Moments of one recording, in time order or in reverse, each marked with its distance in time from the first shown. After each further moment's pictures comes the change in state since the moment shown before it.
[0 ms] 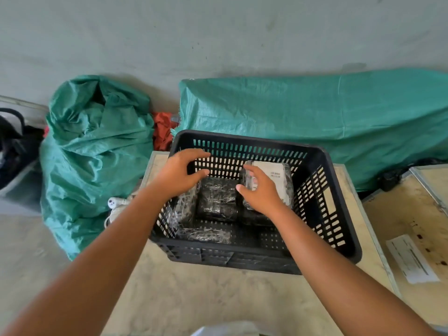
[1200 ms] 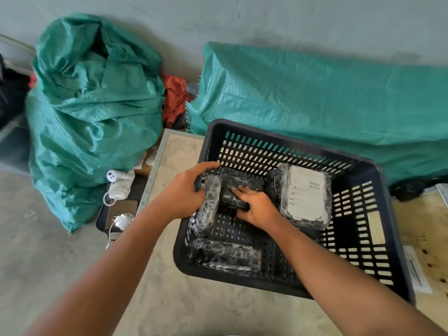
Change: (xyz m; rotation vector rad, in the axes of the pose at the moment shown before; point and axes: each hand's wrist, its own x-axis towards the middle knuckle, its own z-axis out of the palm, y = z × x) left_hand -0.006 -0.079 -0.010 -0.317 -0.157 -0.205; right_hand 0.075 0.054 0.101 -0.583 -0.421 -0.161
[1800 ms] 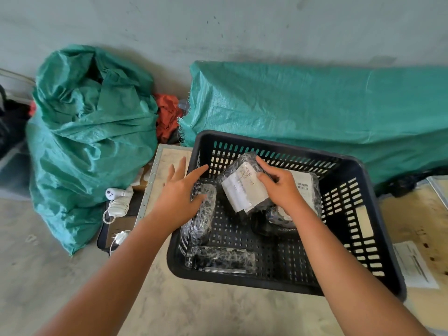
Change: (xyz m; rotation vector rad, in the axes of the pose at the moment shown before) left_hand -0.003 0.011 0.009 0.352 0.145 0.015; right_hand -0.034 -0.016 -0.098 0.743 0.453 0.073
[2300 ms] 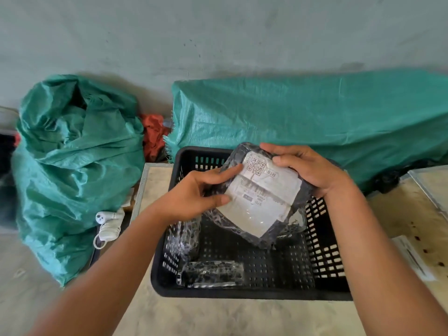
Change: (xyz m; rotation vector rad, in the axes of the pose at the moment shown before) left_hand 0.025 0.078 -0.020 -0.681 -0.402 0.443; right_hand -0.005 -0.089 -0.107 0.347 -0.353 0.064
